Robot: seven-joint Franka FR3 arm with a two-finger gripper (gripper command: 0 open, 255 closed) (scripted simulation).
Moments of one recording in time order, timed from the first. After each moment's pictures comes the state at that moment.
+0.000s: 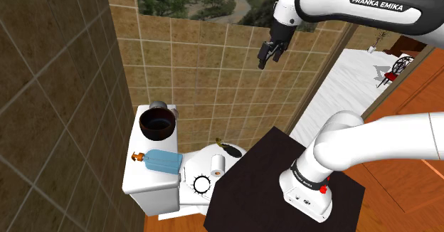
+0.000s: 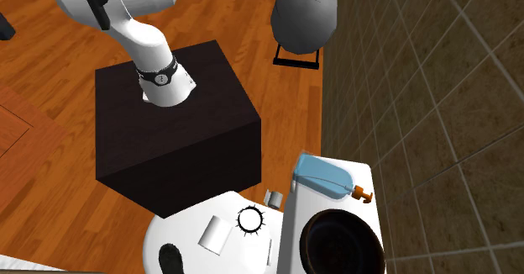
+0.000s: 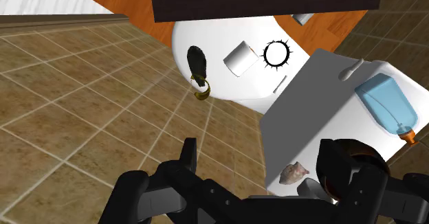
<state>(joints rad) 0.00 -0.79 -0.04 -2.40 -0.12 1.70 0.05</state>
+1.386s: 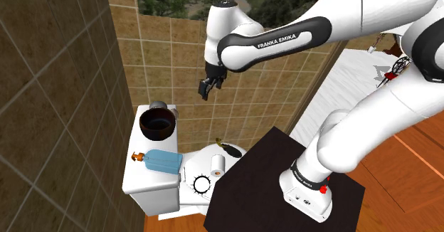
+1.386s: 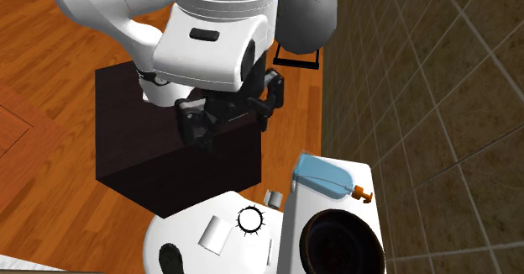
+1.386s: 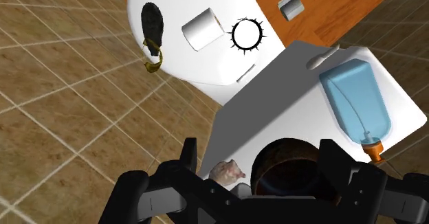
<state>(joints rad) 0.13 -0.26 0.15 -2.37 -0.08 2.16 0.17</state>
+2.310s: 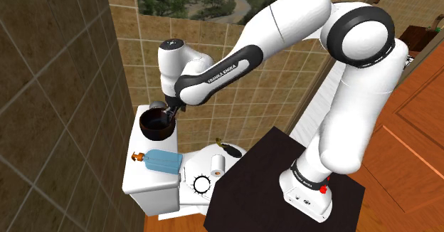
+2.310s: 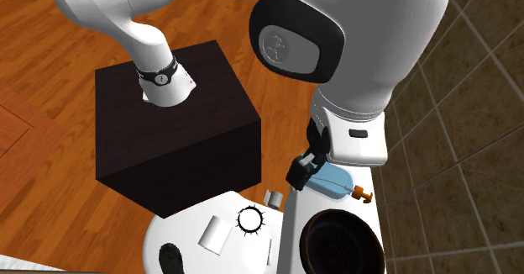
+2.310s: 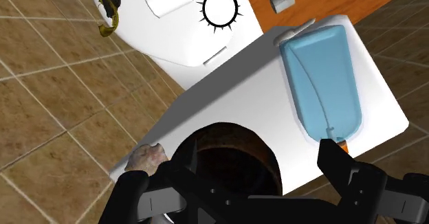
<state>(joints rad) 0.22 0.22 0.25 -2.11 -0.23 2.33 0.32</state>
